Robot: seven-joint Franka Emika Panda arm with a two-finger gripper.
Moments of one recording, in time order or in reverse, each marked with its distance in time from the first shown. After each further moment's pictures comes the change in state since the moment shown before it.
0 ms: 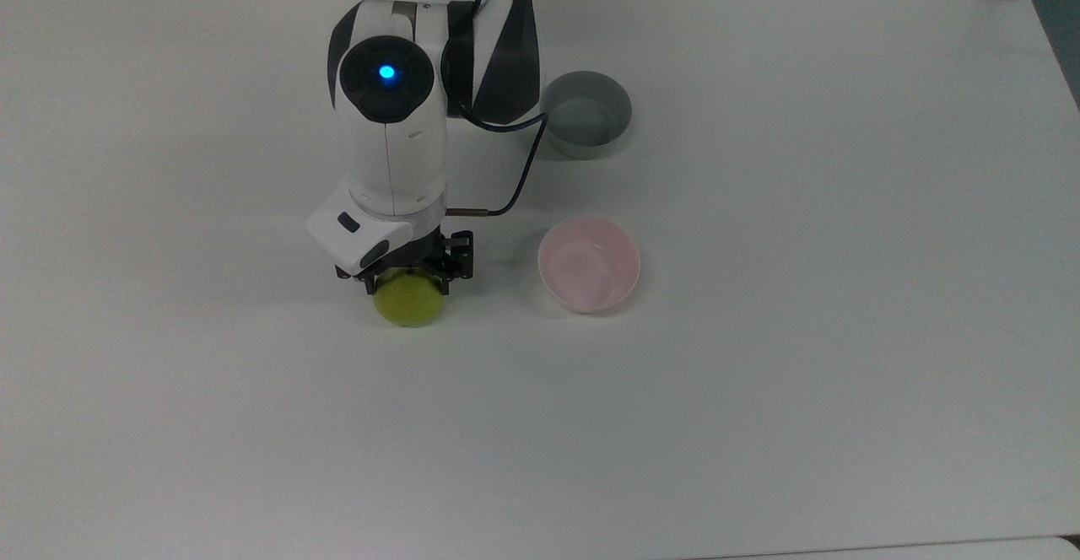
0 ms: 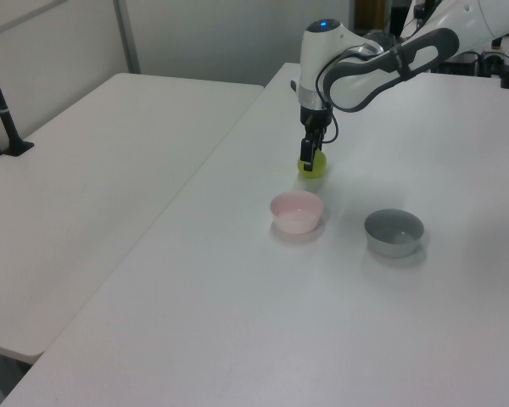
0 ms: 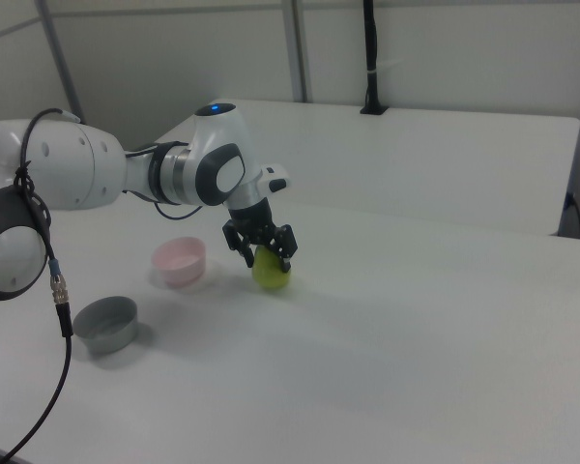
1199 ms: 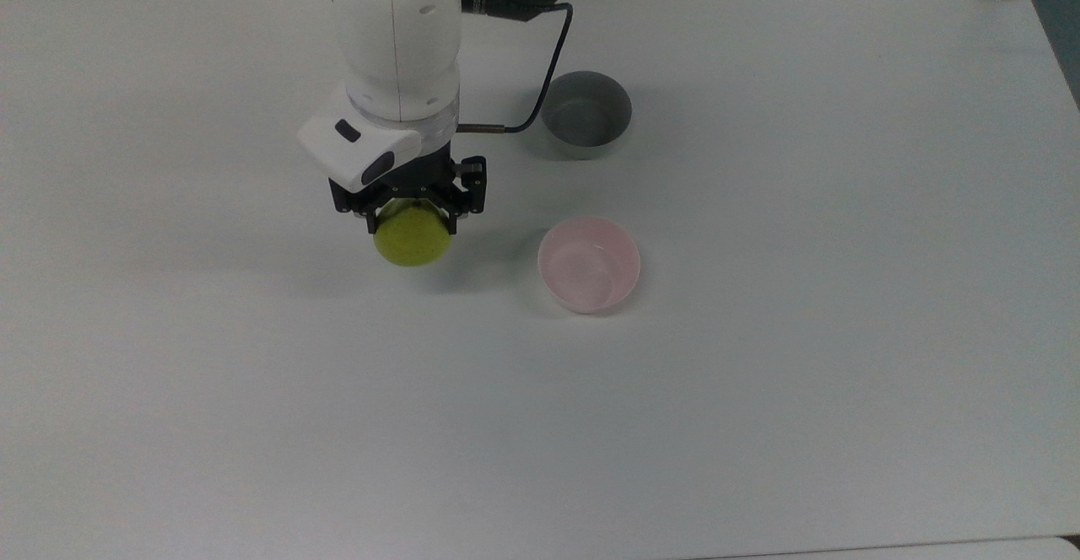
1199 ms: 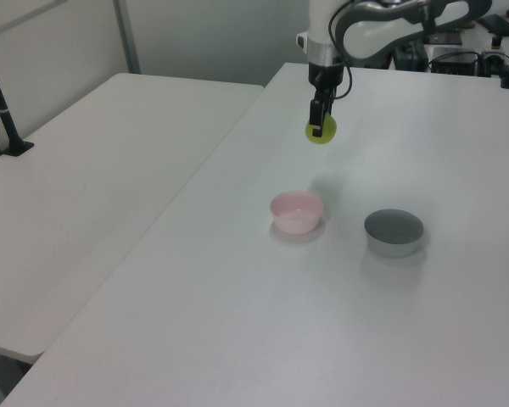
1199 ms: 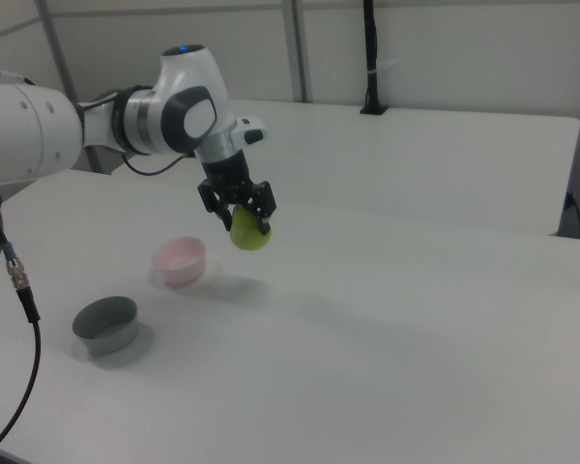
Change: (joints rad) arm 0.029 -0.164 -0.001 0.009 0.000 -0.178 0.000
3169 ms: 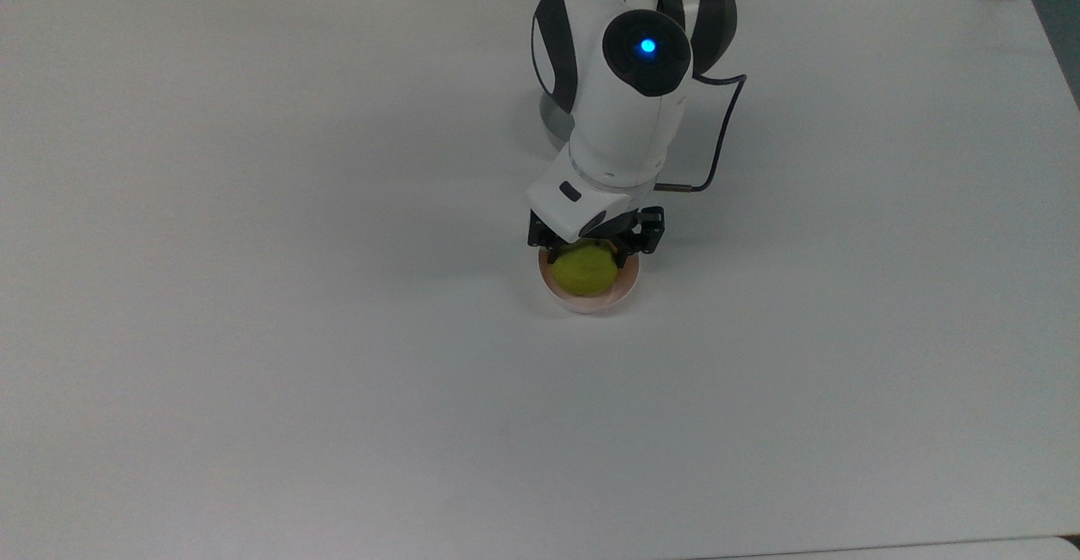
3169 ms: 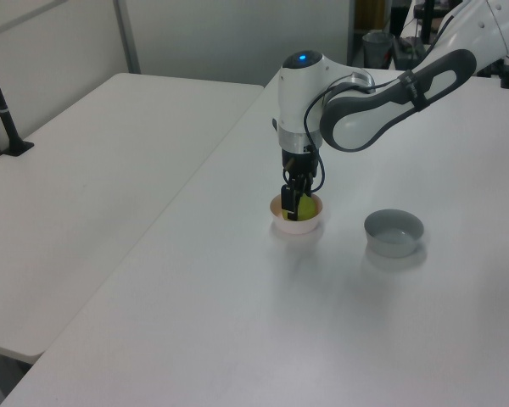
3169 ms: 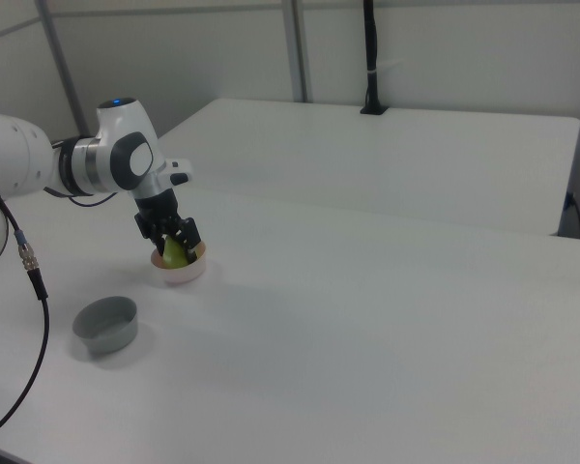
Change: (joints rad) arm 0.244 0.135 0.017 -0.037 0.001 0.120 0.359
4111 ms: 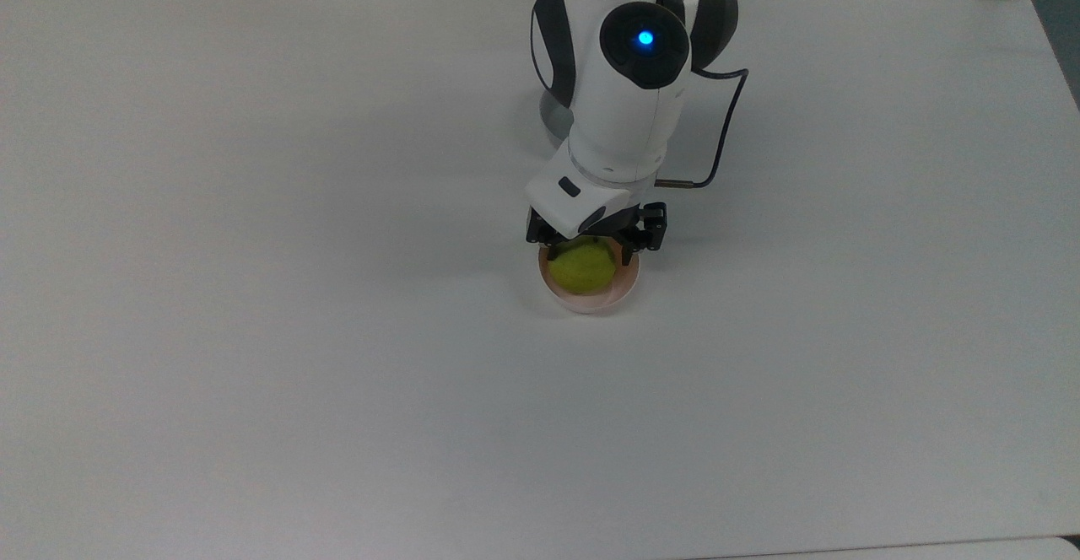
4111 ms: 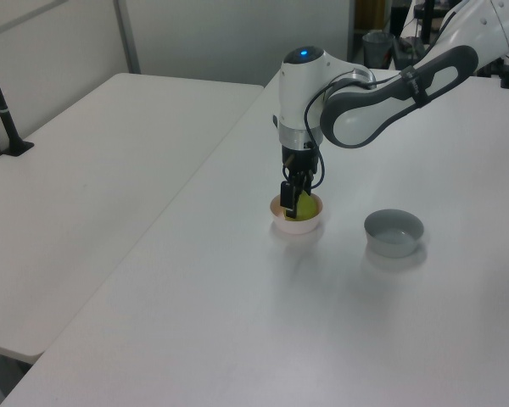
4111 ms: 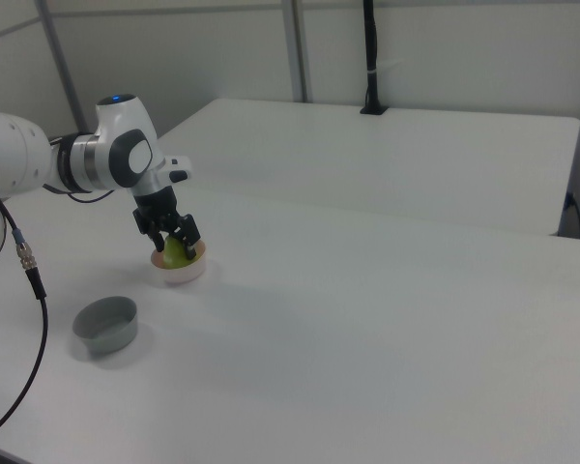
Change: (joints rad) arm -0.001 -0.011 0.000 -0.002 0.014 0.000 -0.001
